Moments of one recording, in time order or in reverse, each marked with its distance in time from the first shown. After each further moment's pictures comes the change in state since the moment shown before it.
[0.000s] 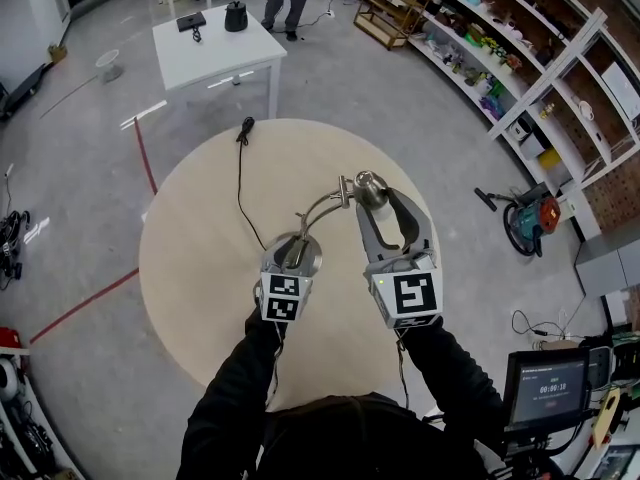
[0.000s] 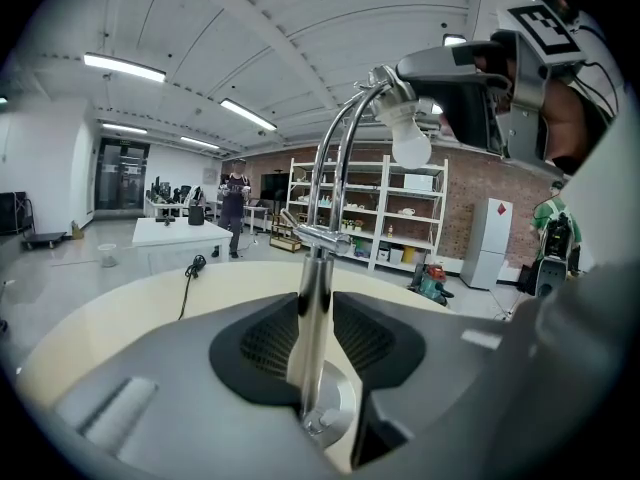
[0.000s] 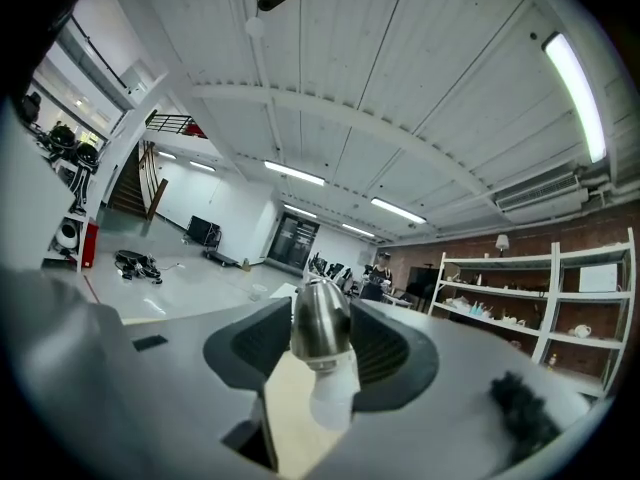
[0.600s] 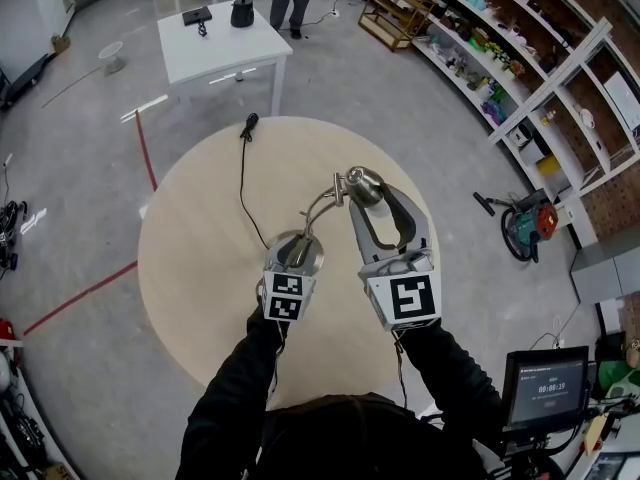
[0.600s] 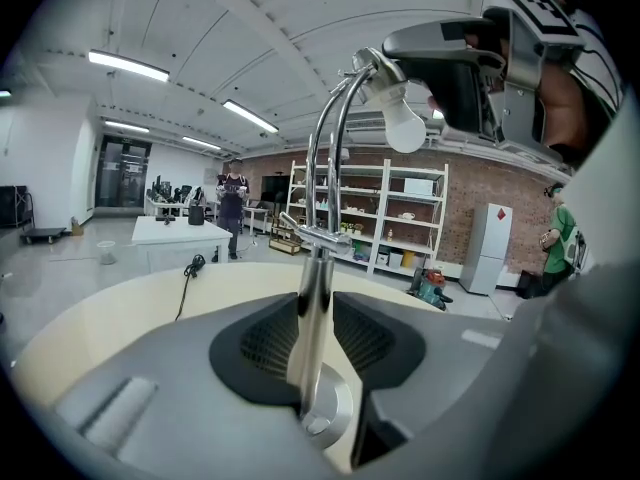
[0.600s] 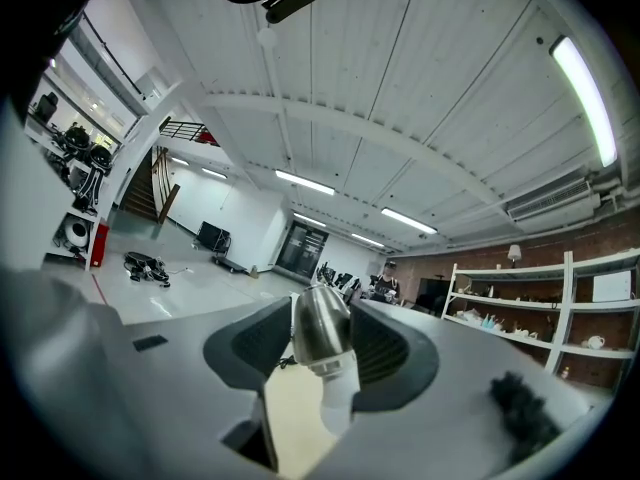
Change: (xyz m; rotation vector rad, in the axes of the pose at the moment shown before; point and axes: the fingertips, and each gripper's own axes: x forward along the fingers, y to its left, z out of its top) left arm -0.001 -0.004 0.001 -0.023 -0.017 -0.002; right arm 0.005 0.020 0.029 -0.044 -0.047 0.059
